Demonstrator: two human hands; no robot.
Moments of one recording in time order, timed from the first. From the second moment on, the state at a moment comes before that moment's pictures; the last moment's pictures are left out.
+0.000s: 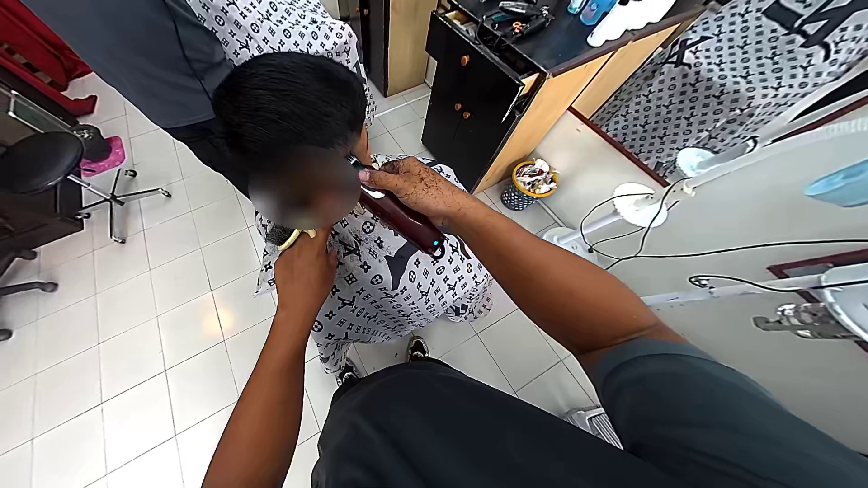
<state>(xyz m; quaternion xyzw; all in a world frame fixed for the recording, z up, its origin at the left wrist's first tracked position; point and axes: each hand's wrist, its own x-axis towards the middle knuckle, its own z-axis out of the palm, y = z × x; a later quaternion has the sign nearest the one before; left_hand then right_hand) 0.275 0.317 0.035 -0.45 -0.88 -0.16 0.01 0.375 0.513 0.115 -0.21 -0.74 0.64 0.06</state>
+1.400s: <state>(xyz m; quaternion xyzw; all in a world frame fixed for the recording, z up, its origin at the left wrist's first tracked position) 0.288 0.319 0.067 -0.54 -0.68 -0.47 -0.14 0.456 0.531 0.040 -0.17 -0.61 0.77 0.14</state>
